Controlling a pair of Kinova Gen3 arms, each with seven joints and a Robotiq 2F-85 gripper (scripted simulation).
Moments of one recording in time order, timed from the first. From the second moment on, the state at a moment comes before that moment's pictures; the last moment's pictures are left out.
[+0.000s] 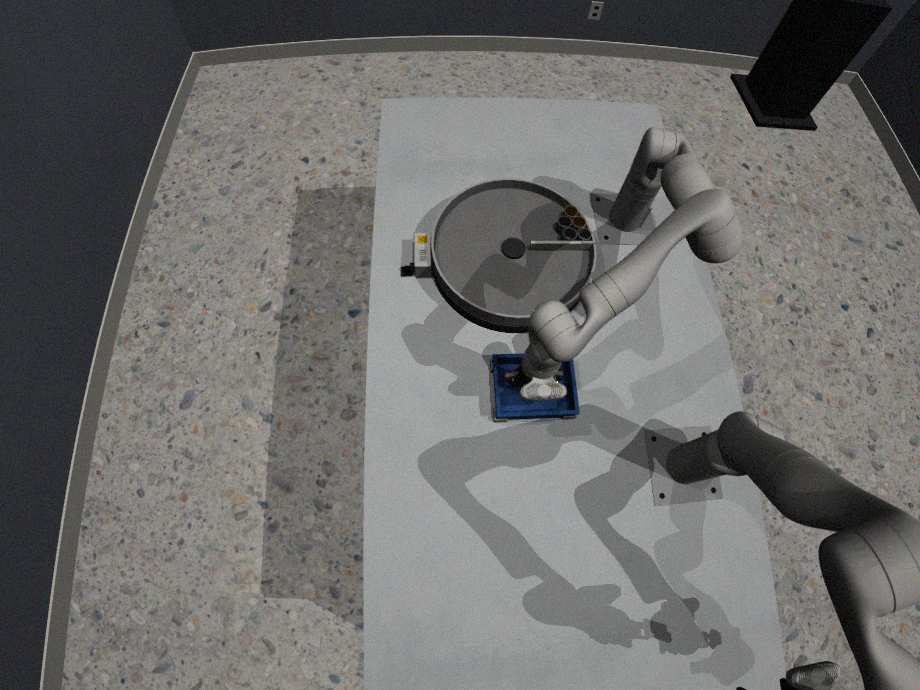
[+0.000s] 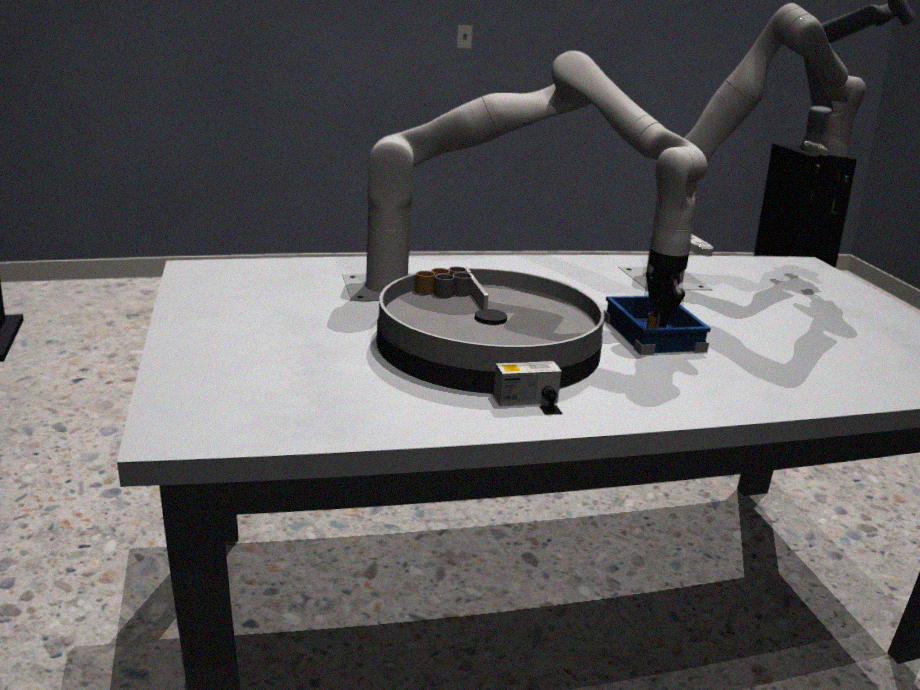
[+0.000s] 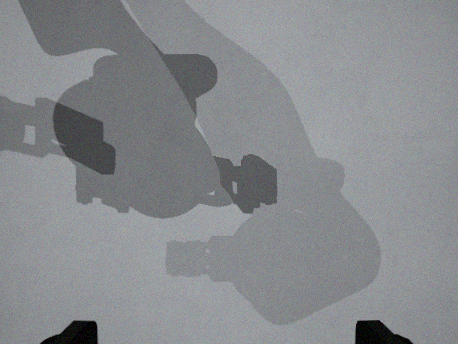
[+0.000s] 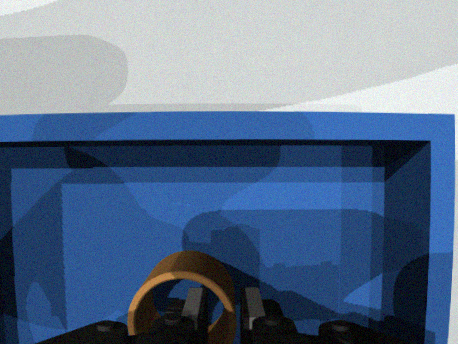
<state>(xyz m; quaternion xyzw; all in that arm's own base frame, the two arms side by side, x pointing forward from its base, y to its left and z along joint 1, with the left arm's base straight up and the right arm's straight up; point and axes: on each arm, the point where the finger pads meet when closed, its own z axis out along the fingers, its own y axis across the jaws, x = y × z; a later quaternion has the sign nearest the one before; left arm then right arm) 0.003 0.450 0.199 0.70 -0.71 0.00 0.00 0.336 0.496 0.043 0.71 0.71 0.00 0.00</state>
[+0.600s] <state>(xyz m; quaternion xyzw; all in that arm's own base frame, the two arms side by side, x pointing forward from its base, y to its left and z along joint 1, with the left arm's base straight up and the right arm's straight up) 0.003 0.450 0.199 0.70 -0.71 0.00 0.00 0.337 0.496 0.045 0.71 0.71 0.00 0.00</state>
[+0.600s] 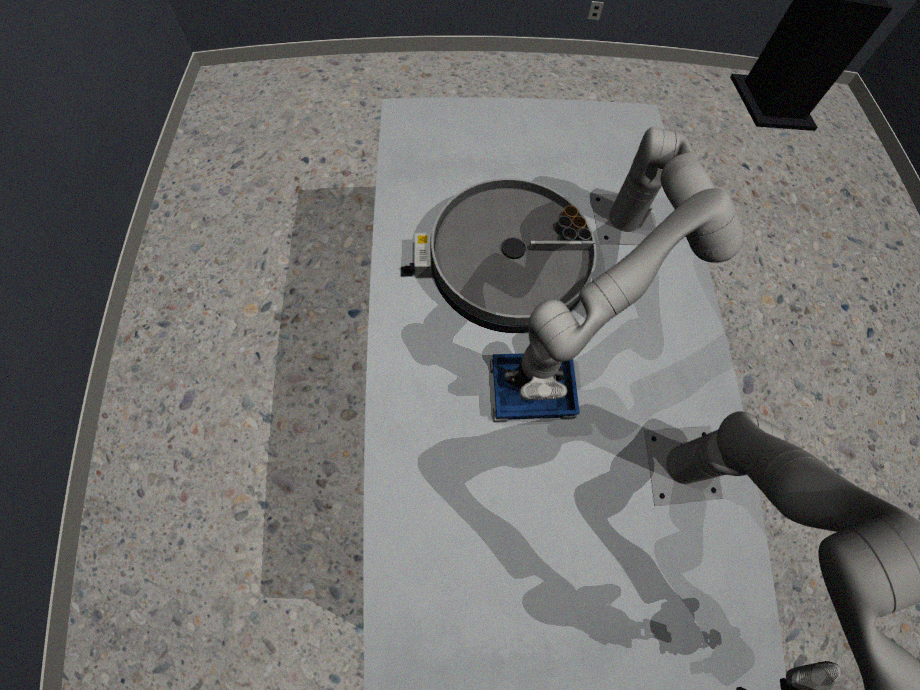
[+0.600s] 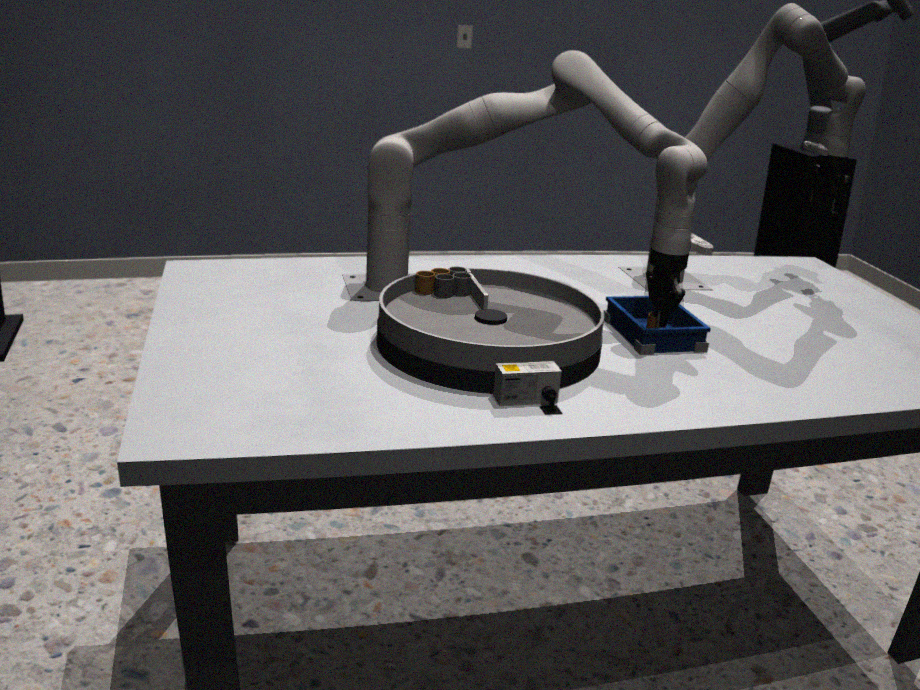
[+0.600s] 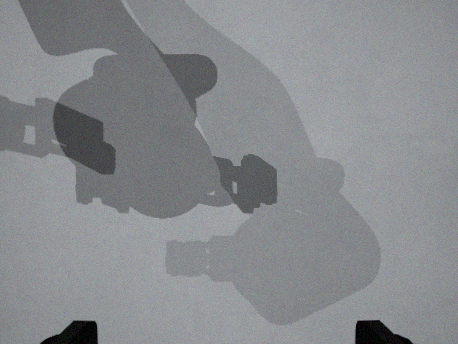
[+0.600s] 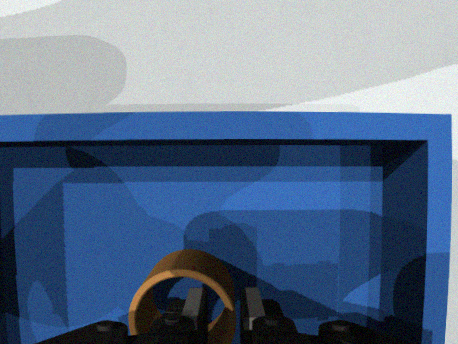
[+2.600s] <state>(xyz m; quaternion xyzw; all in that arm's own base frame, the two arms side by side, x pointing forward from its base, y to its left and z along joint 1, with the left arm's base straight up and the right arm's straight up) 0.003 0.450 0.199 0.70 -0.71 0.00 0.00 0.336 0.496 0.137 0.71 0.71 0.00 0.00</state>
